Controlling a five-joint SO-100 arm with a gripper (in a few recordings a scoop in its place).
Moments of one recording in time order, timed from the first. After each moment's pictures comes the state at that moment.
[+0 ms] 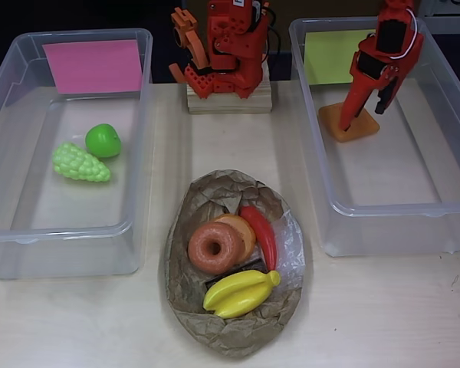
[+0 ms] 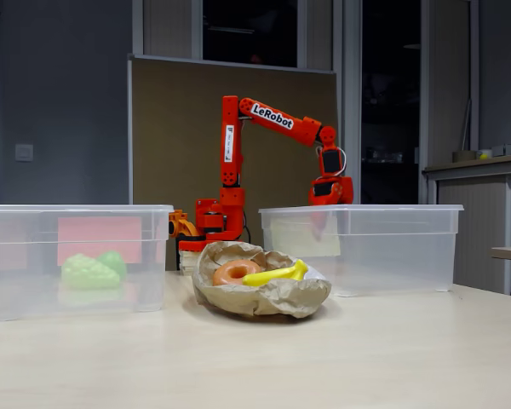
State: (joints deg) arm -69.7 91.1 108.7 65.6 115.8
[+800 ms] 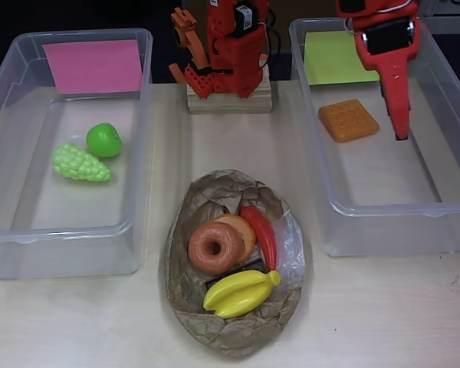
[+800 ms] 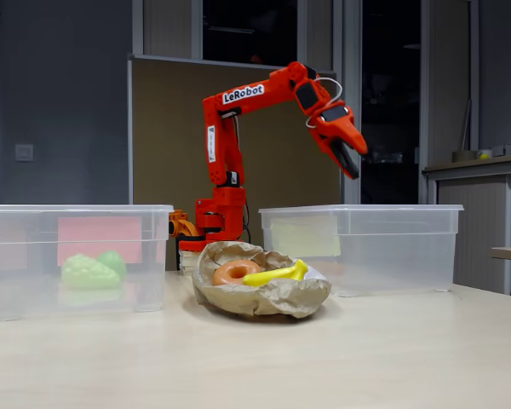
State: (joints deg) arm -41.9 105.6 93.3 71.5 44.0
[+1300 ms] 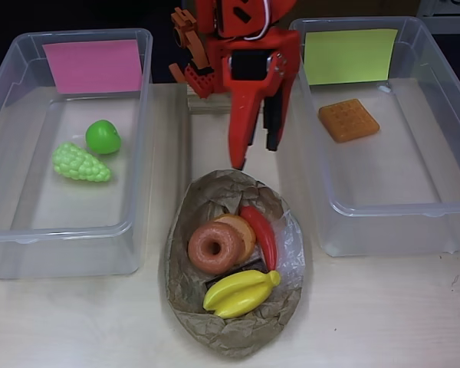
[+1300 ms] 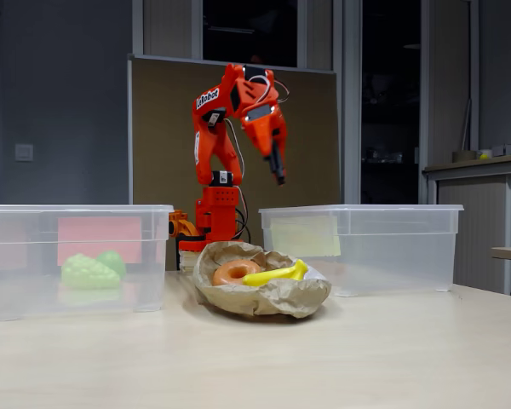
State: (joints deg) arm -13.4 117.2 113.6 67.3 37.7
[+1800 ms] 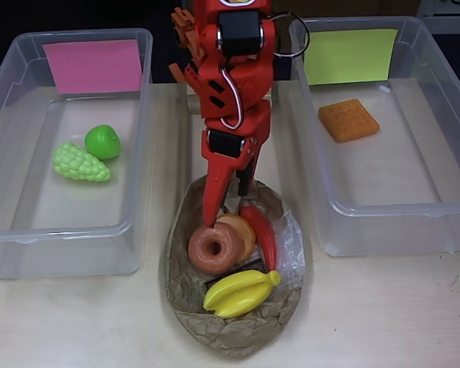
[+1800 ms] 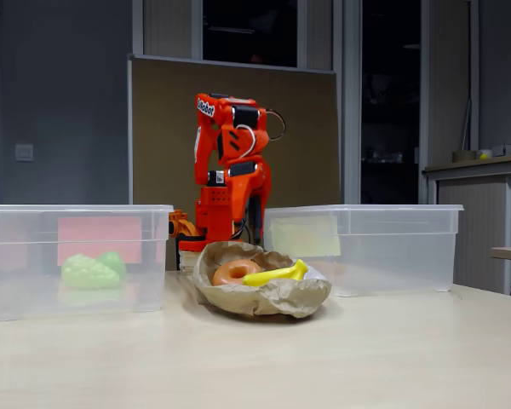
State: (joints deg) arm -8.1 97.8 120.8 52.6 29.0
